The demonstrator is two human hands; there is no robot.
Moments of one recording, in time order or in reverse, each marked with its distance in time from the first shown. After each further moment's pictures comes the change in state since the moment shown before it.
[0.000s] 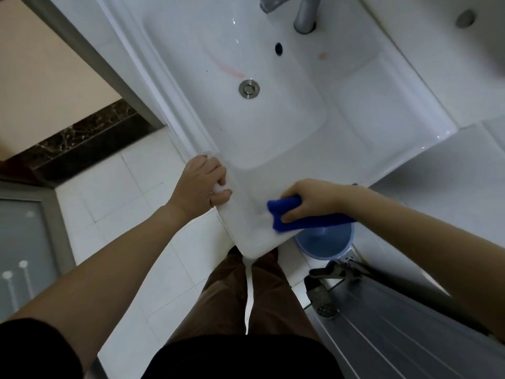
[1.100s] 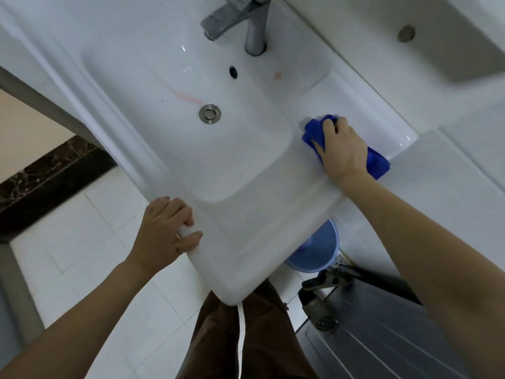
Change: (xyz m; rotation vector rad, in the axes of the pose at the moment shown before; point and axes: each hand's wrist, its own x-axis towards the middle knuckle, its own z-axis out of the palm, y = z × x) left_hand -0.002 -0.013 0.013 -0.064 0.035 0.033; right_hand 0.011 0.109 -0.070 -0.503 1.048 0.535
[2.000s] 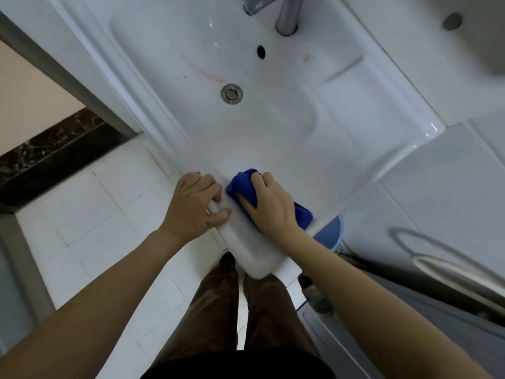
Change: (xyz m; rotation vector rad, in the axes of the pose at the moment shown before) left_hand 0.002 -0.001 0.001 -0.045 0.071 0.040; right_hand -0.127 -0.189 0.002 0.477 -0.049 -0.156
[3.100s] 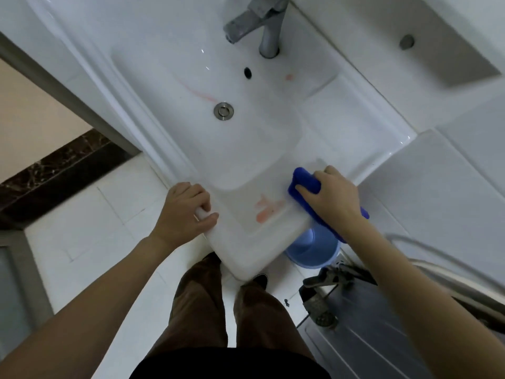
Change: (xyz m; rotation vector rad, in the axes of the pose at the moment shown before) left_hand 0.003 0.013 -0.013 -0.050 -0.057 -0.068; right_hand -0.002 0.101 -0.106 -0.130 -0.105 0.309
